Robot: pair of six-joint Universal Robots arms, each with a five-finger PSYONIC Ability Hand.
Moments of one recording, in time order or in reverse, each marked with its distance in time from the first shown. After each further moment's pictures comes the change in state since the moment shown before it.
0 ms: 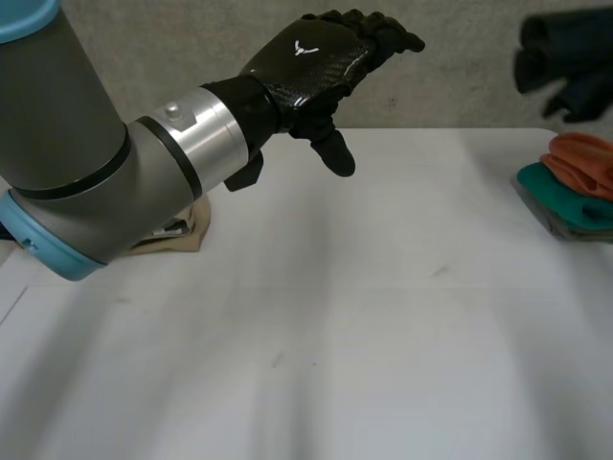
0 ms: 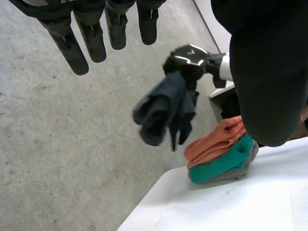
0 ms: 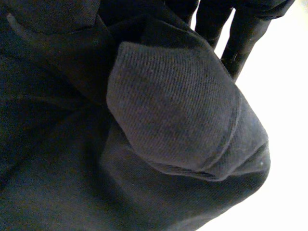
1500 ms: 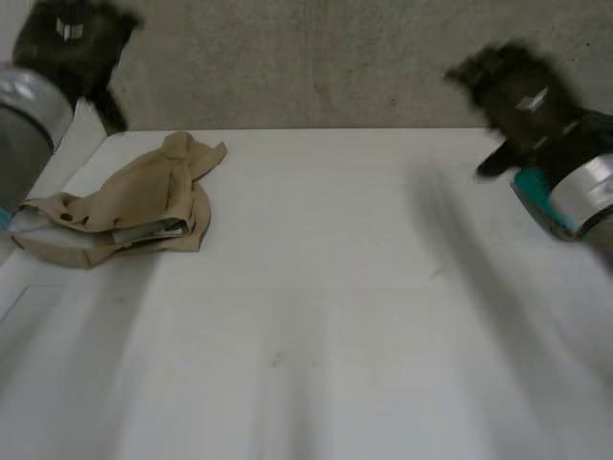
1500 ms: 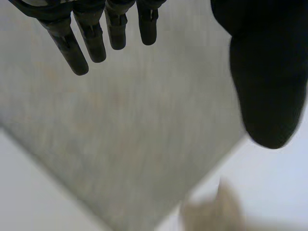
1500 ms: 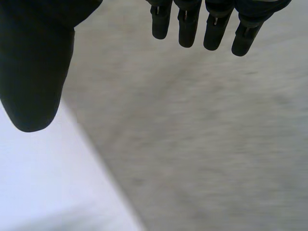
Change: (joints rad) left arm 0.387 0.067 -0.156 0.049 -0.414 0.344; right arm 0.278 -0.504 0.637 0.326 -0.243 -0.230; left_hand -0.001 0.000 0.000 0.000 0.000; right_hand -0.837 -0.941 -0.960 -0.990 -0.908
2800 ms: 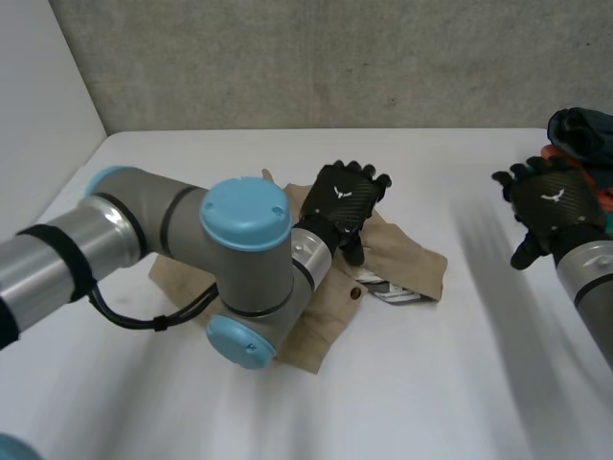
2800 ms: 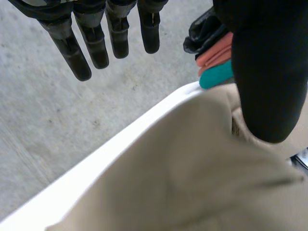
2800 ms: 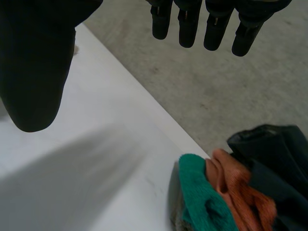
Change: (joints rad) left arm -0.580 -0.494 0.183 0.153 -0.070 -0.234; right arm -0.047 0.014 0.190 0.095 0.312 -0.083; left_hand 0.094 0.088 0.069 0.069 0.042; right_hand 0.000 0.000 0.000 0.000 0.000
